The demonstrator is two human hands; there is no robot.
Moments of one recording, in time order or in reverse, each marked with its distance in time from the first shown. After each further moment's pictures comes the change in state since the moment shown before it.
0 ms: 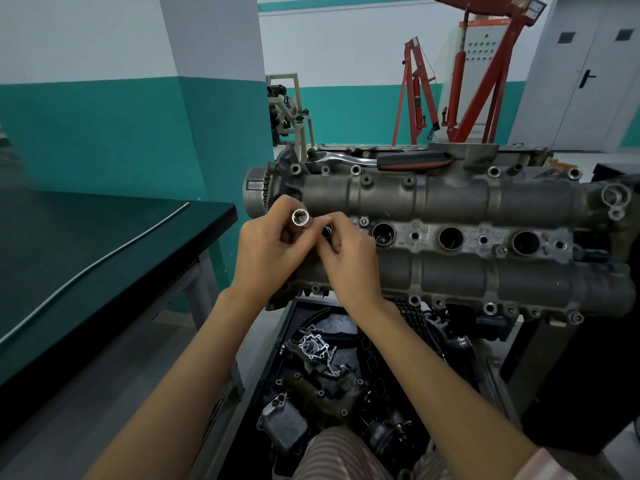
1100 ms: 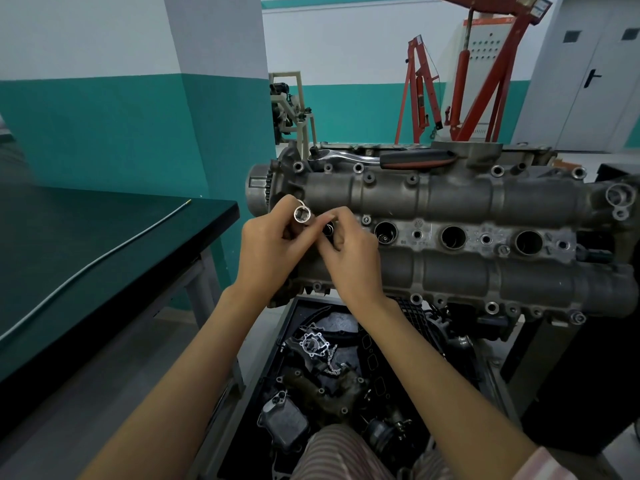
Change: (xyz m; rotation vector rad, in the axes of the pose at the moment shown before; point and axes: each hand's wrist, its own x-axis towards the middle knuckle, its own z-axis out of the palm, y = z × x) left_hand -0.001 -0.001 0.002 0.003 0.012 -0.011; right_hand 0.001 0.001 0.001 -0.022 -0.010 0.005
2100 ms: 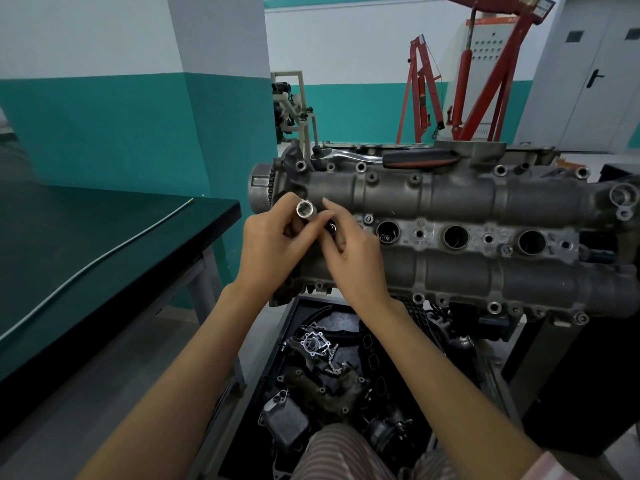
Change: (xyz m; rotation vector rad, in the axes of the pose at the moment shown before) left_hand 0.002 0.000 -0.003 0.010 -0.025 -0.016; right_hand -0.001 0.001 -0.002 0.015 -0.024 -0.065
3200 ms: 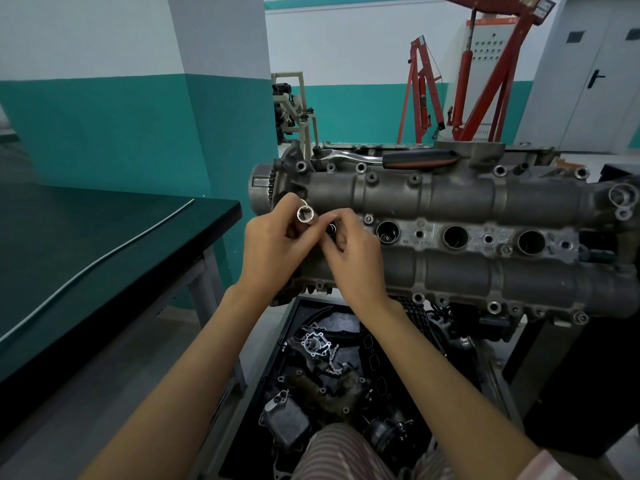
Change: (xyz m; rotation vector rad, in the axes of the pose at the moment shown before) left_hand -0.002 0.001 0.003 0.022 0.021 -0.003; right_hand -0.001 0.001 0.001 0.005 0.010 0.042
